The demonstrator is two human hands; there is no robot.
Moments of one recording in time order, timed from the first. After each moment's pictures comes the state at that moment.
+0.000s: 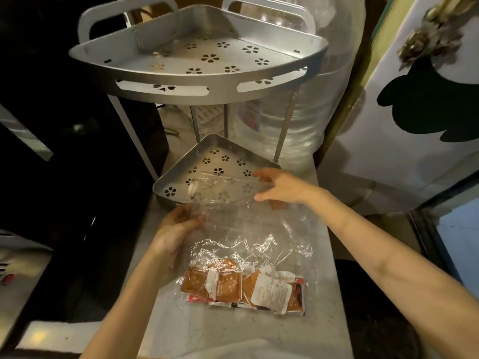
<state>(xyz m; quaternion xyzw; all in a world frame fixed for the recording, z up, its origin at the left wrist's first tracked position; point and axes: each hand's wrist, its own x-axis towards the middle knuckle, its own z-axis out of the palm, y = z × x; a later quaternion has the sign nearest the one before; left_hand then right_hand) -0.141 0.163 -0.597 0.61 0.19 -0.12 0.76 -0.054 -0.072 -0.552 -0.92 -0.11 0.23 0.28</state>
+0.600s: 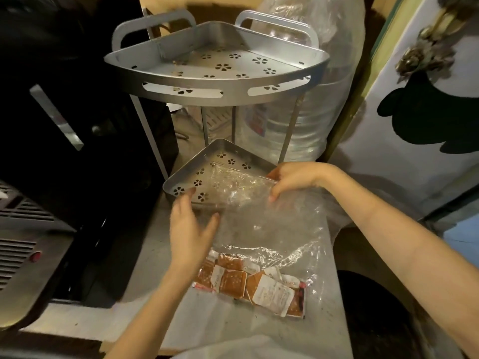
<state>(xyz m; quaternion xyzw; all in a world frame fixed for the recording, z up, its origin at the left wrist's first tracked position) -0.171 0.131 -0.568 0.90 0.11 0.14 0.41 -0.058 -0.068 -0.490 -0.91 -0.13 0.34 0.20</state>
